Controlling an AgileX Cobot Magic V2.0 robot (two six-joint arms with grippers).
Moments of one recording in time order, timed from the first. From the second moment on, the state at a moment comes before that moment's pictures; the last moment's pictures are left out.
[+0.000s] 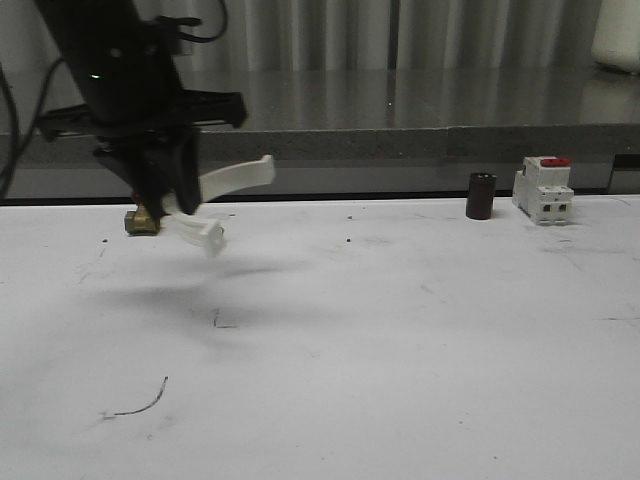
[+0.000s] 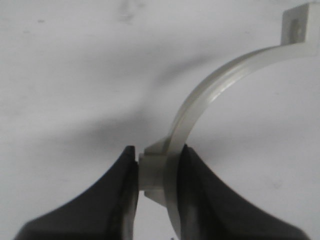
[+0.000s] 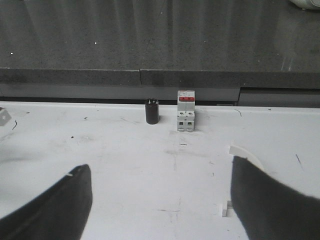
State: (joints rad) left arm -0.42 1.91 -1.52 -0.12 0.95 -0.14; right arm 0.03 0.37 -0.42 0.13 0.35 -0.06
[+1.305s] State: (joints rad) left arm -0.45 2.12 -1.56 -0.12 0.95 -0.41; right arm 0.03 0.37 -0.42 0.13 0.35 -0.06
